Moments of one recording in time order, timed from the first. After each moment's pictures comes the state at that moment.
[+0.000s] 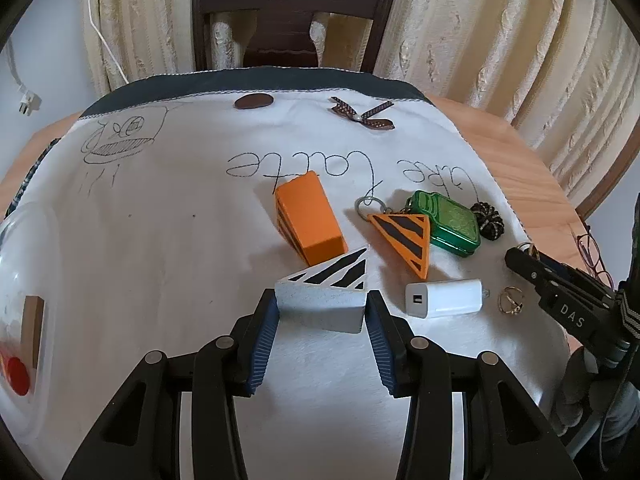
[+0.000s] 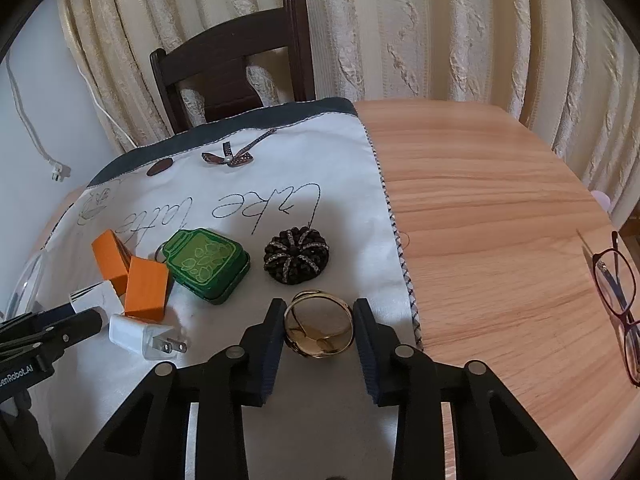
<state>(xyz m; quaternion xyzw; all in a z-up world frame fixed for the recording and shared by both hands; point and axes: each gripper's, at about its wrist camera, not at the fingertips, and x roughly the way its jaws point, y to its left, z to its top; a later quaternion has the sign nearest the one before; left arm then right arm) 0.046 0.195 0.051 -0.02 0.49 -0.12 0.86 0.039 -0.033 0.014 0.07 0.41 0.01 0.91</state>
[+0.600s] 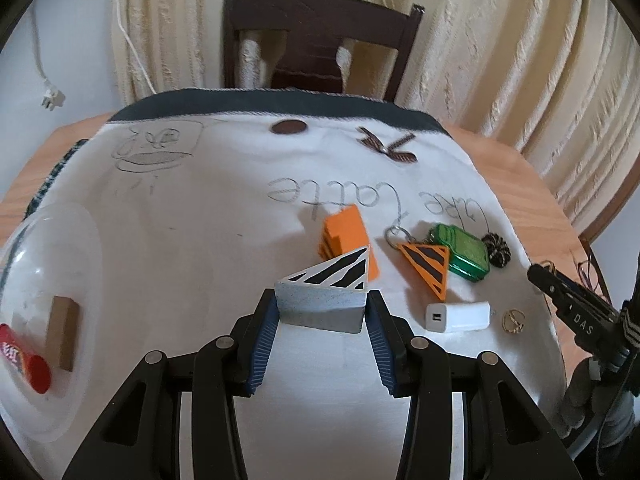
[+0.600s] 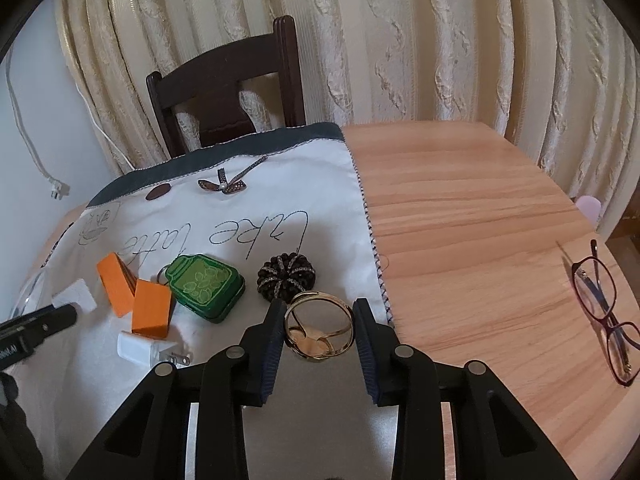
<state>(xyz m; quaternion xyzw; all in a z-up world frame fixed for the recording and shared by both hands) 0.040 0.228 0.074 -0.04 0.46 -0.09 0.88 0.030 -0.042 0.030 0.08 0.38 0.00 0.92</state>
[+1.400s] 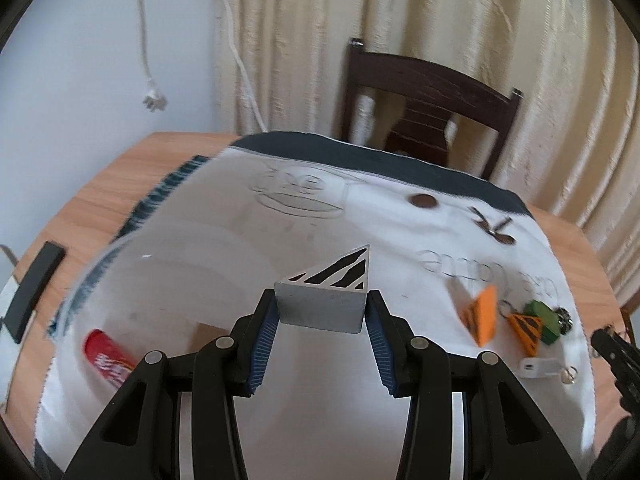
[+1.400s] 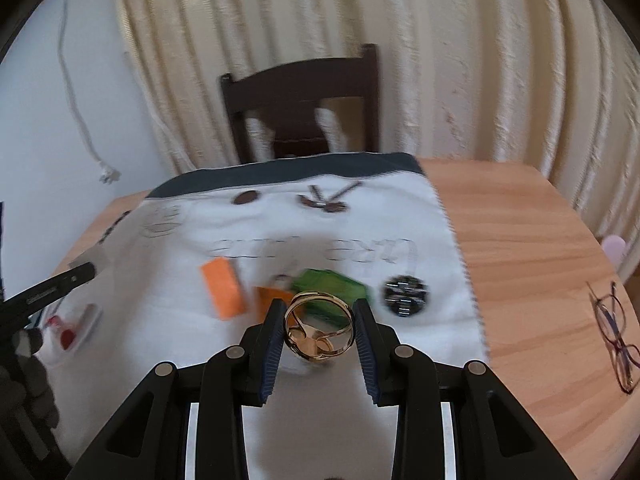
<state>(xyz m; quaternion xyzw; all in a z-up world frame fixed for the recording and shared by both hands) 0.030 0.344 0.104 -0.07 0.39 0.04 0.92 0.009 0.042 0.076 0.05 0.36 0.07 0.93</state>
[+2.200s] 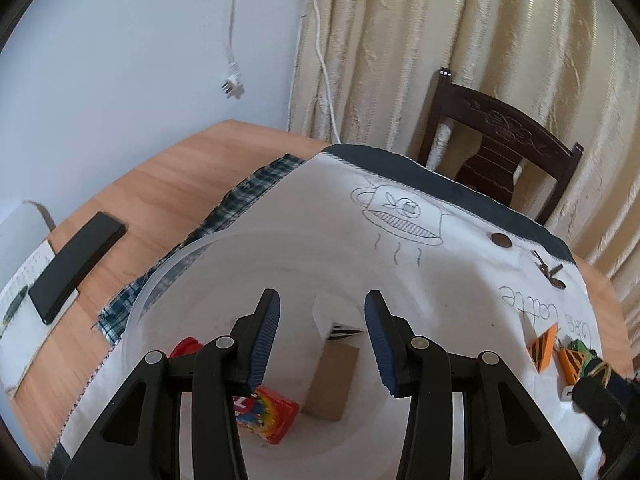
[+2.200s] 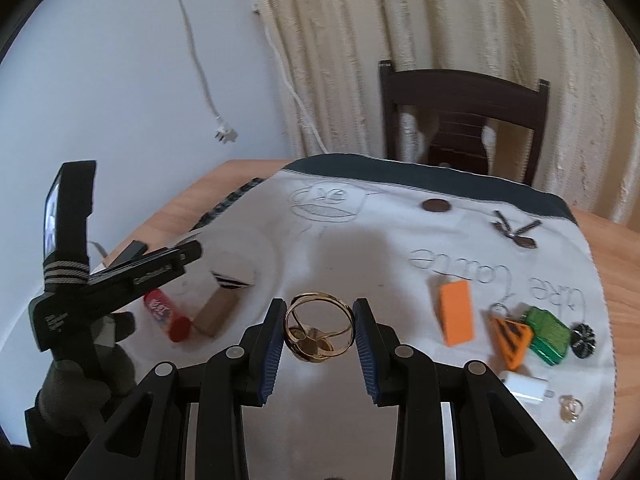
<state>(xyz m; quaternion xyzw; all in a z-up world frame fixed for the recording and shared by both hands) 0.016 0.440 0.097 -0.13 0.37 0.12 0.91 0.005 0.204 0.093 -0.01 0.35 0.24 0.91</state>
